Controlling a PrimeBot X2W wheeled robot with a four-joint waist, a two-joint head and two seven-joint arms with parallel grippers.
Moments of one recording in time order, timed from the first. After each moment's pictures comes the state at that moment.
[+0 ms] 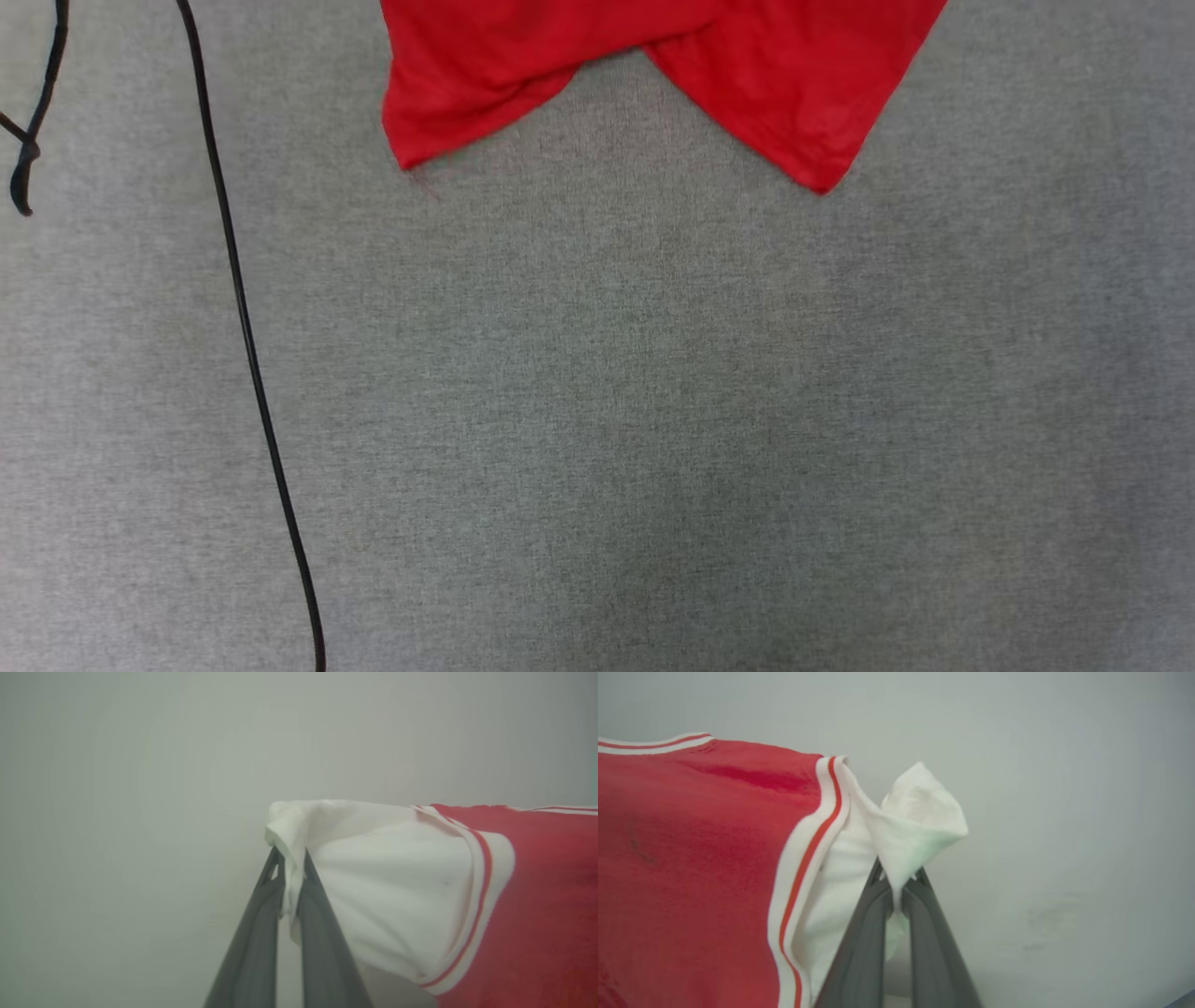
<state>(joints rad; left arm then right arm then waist) -1.49 0.45 -0.38 0.82 -0.57 -0.04 -0.20 -1.42 -0.29 -0.01 0.64 0.09 0.13 0.19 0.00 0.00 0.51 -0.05</state>
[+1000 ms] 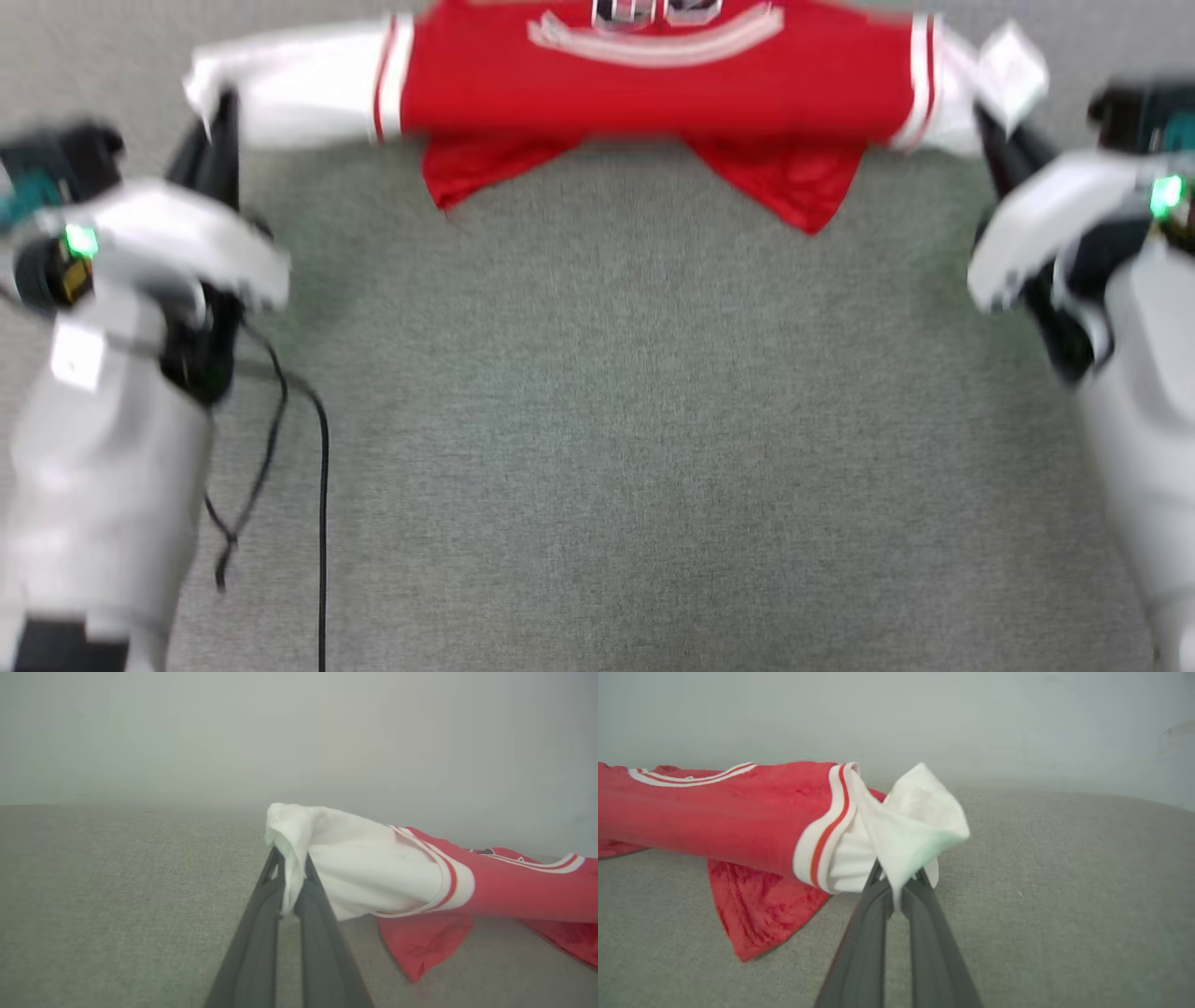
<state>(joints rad) -0.91 0.36 -0.27 0.84 -0.66 -0.13 -0.26 -0.90 -0.24 0.16 0.81 0.31 0.13 -0.04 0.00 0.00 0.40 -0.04</state>
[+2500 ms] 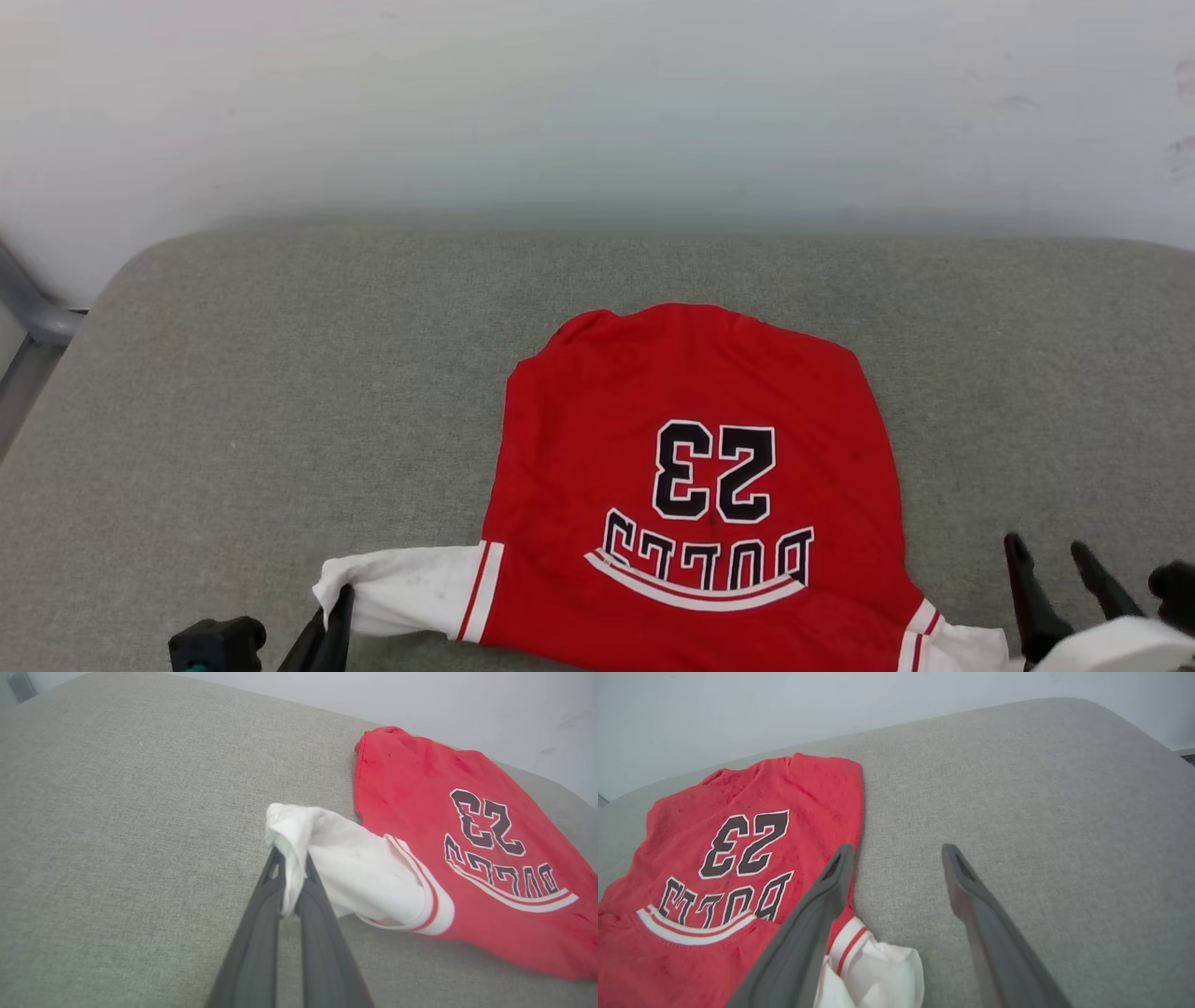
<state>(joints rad) 0.15 0.33 -0.22 0.13 -0.59 0.06 -0.12 0.19 -0.05 -0.19 -0.02 0.27 0.13 0.16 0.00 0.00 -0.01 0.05</state>
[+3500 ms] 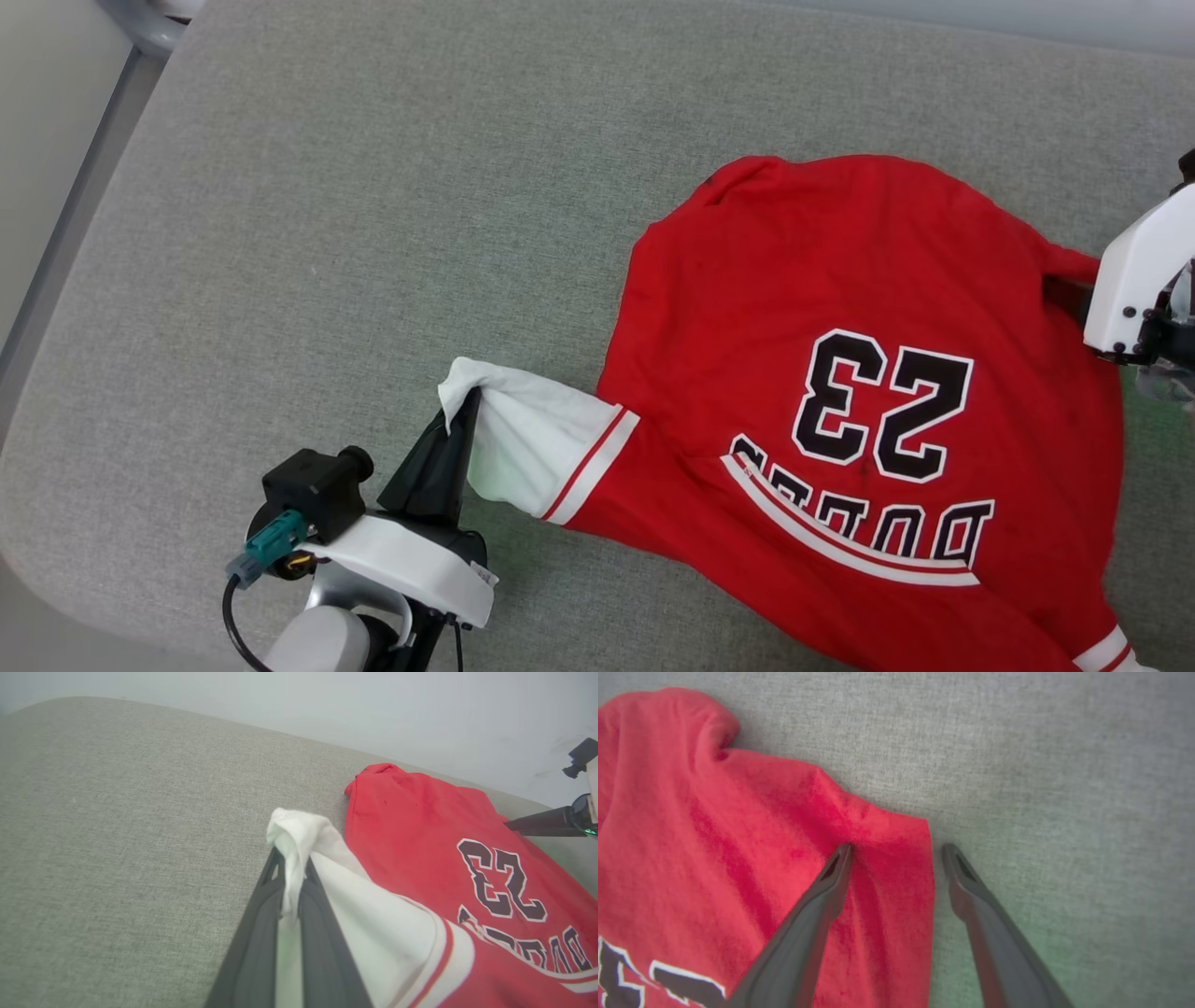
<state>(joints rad) -0.17 0.24 -0.35 0.08 -0.53 -0.03 -0.19 -0.76 -0.29 -0.11 0.71 0.27 0.13 0.76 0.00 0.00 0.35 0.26</state>
